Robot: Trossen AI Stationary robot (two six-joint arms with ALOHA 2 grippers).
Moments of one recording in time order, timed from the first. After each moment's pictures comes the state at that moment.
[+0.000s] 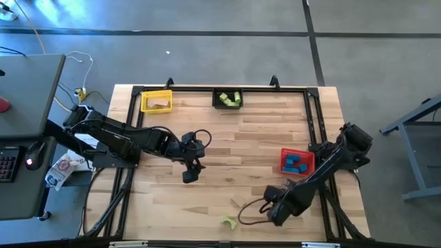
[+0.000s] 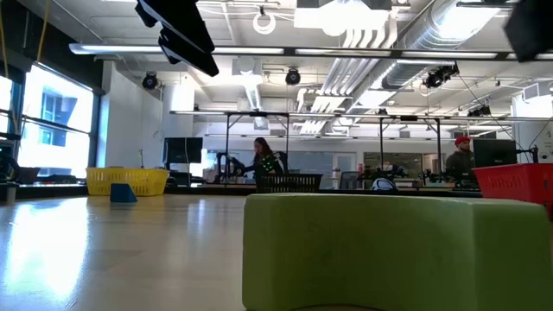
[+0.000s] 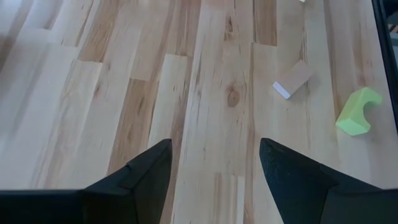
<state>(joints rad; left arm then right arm) -0.13 1.40 1.07 -0.57 -0.17 -0.33 0.75 1.74 1.13 -0.86 0.06 1.23</state>
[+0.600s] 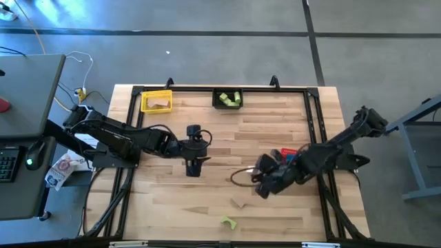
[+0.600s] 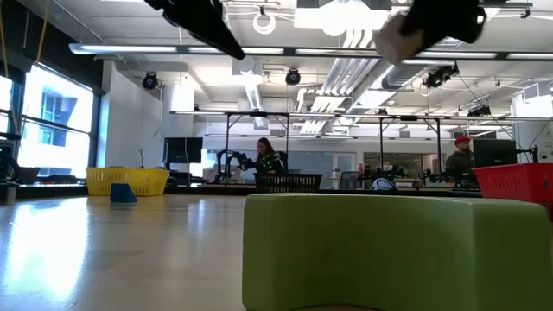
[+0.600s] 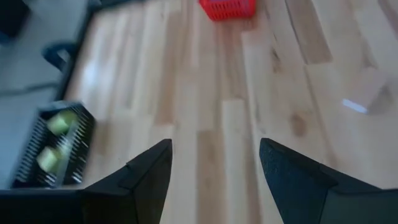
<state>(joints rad) -0.13 1.40 1.07 -0.45 -0.41 0.04 0.53 1.43 1.13 -0.69 0.45 0.90</state>
